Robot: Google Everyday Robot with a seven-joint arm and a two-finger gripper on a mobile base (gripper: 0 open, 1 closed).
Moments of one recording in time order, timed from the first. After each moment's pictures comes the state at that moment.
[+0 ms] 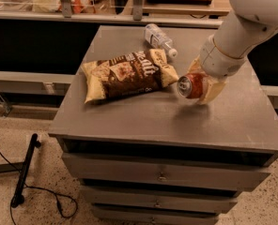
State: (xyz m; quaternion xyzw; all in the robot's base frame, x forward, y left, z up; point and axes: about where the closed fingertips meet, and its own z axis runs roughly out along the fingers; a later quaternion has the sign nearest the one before) arm 0.551 -0.178 0.866 -0.80 0.57 -0.02 0.16
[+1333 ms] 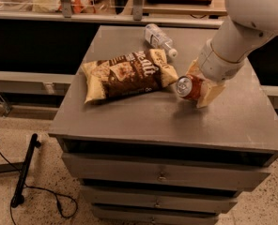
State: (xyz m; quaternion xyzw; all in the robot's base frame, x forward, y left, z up) arm 0.551 -0.178 0.856 -0.80 0.58 -0.03 0.16
